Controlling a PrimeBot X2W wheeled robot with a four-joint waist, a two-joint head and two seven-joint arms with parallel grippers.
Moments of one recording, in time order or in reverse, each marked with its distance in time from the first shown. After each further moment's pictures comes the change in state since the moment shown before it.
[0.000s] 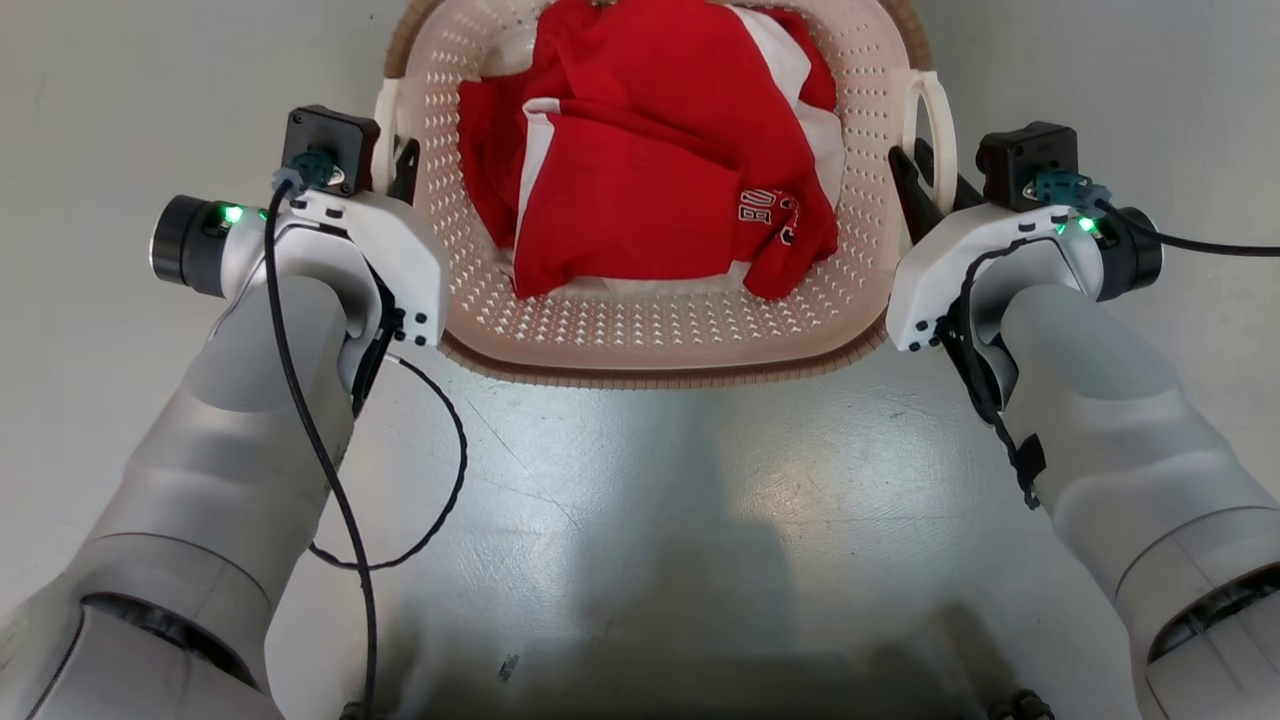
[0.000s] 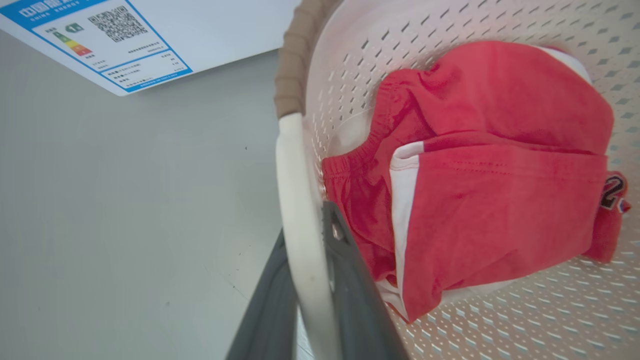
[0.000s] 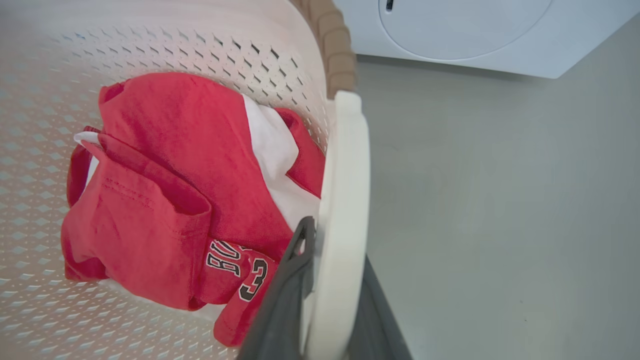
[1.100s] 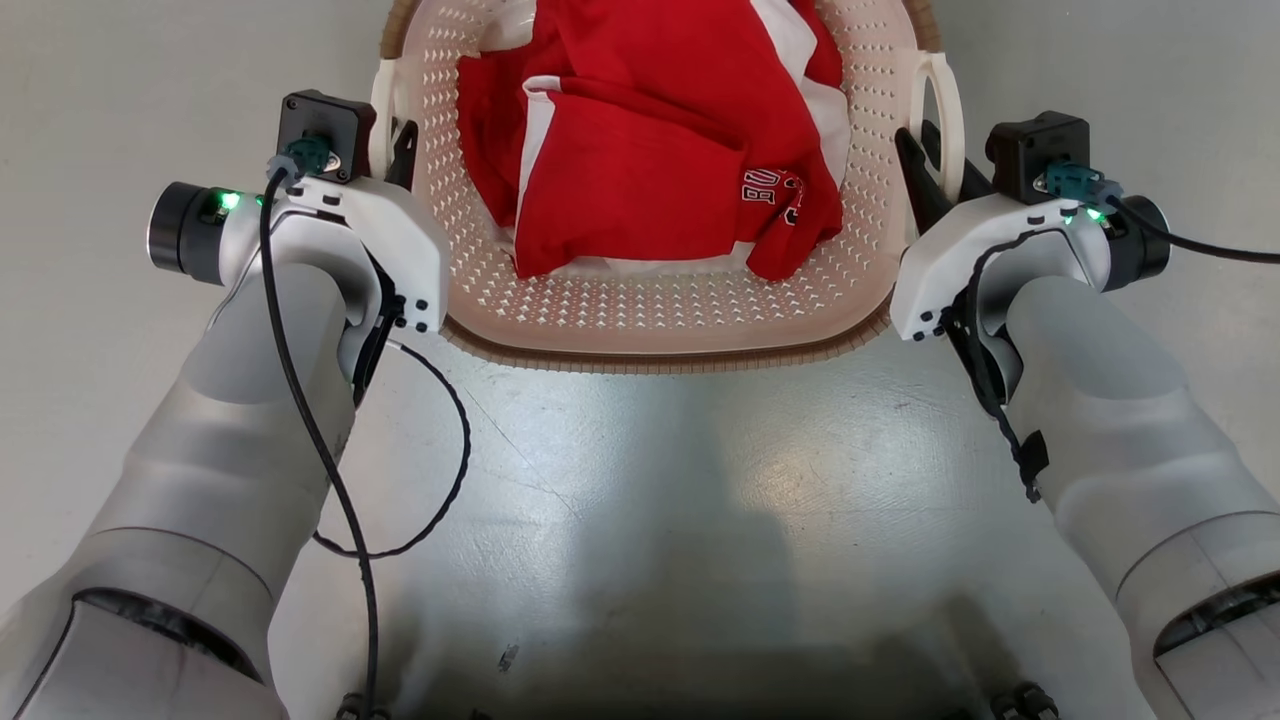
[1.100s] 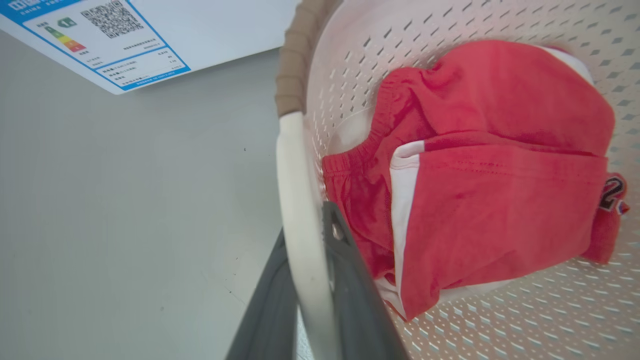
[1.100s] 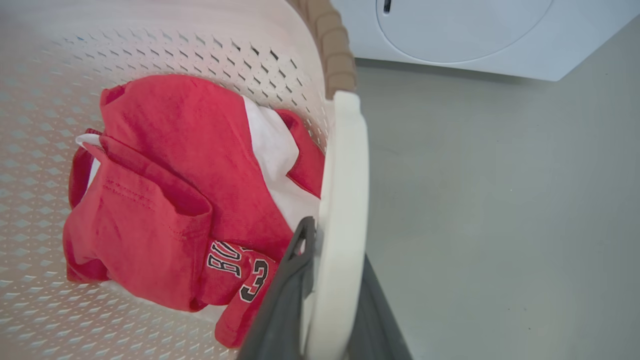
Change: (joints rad) left arm -0.007 -0.002 0.056 -0.016 0.044 0.006 -0.001; right arm 0.021 0.000 -0.171 -0.053 -0.161 0.000 -0.002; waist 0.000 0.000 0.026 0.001
